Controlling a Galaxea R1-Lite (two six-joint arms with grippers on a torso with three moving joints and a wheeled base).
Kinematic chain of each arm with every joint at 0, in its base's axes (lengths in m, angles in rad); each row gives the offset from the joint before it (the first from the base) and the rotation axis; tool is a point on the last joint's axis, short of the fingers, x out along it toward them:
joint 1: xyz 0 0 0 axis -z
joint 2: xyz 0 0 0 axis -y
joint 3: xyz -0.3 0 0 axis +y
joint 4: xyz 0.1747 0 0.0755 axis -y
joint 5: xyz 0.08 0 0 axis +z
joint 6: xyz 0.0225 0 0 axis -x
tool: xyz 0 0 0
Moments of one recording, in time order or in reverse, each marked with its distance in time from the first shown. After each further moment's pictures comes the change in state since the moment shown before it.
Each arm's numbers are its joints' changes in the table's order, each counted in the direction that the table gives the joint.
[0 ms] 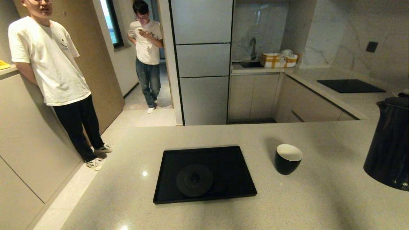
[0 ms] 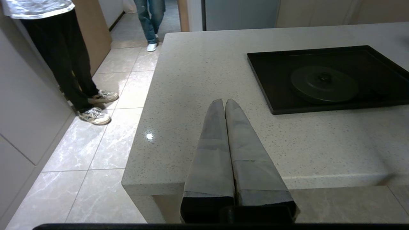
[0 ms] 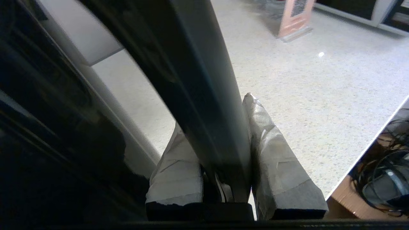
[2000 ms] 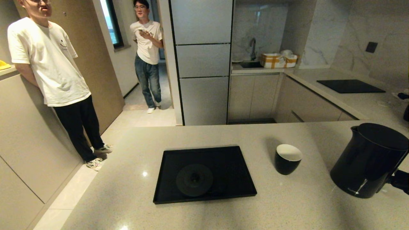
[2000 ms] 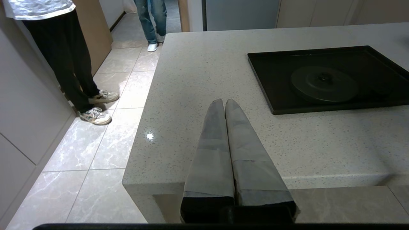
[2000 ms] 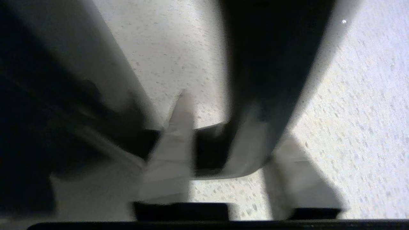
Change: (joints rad) left arm 0.000 0.000 0.000 0.000 0.000 0.000; right arm -0.102 -0.533 0.110 0.480 -0.030 0.046
